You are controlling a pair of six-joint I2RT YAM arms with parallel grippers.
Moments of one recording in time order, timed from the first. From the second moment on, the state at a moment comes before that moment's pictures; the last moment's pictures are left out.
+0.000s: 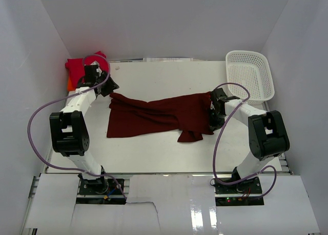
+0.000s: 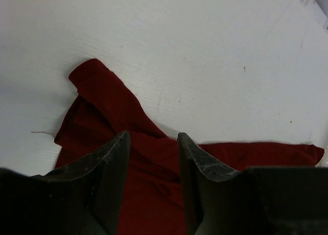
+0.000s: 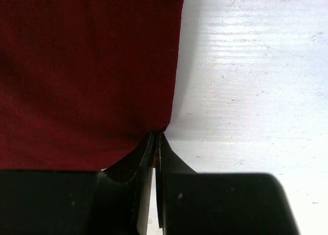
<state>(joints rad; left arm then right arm) 0.04 1.72 1.28 -0.28 0.16 -0.56 0.30 1.66 0.98 -0.65 -0.02 0.23</state>
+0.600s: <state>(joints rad) 0.04 1.74 1.22 -0.27 0.21 -0.60 0.30 1.66 0.97 -0.65 -0.02 0.23</state>
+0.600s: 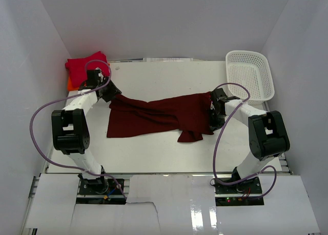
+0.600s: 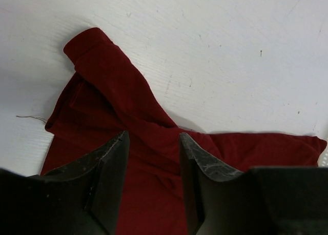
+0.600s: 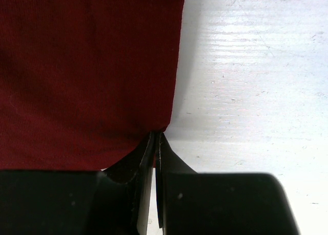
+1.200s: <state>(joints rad) 0.04 1.91 1.25 -0.24 0.22 -0.61 0.30 1.66 0.97 -0.65 -0.02 0.23</state>
